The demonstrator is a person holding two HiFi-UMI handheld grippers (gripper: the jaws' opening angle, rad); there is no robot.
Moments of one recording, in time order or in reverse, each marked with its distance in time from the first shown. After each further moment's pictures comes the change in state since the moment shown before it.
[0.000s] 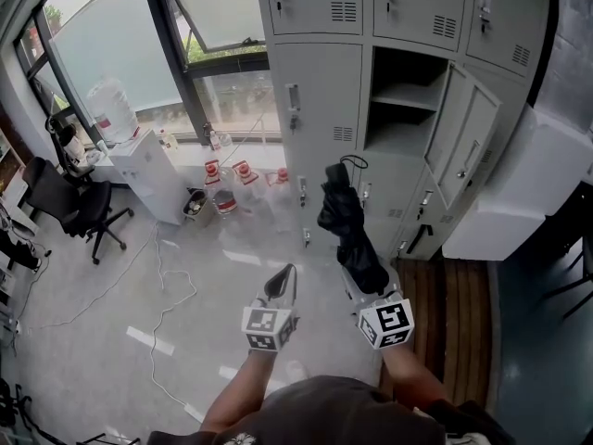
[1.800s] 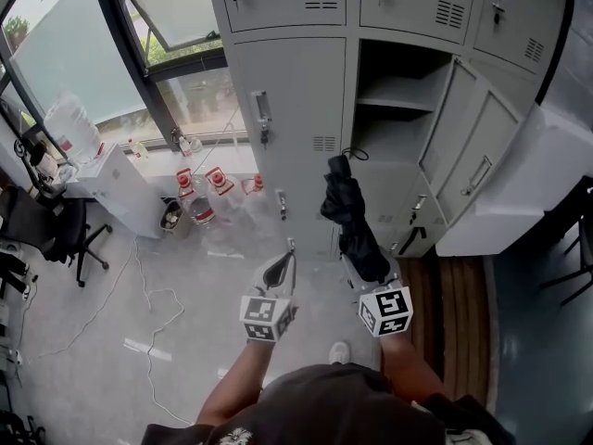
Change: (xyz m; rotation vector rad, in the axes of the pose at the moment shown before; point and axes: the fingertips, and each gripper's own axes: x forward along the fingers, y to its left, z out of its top) left arm 0.167 0.040 -0.004 0.001 0.032 -0.120; right arm 0.113 -0.119 -0.040 0.029 0.115 -0.140
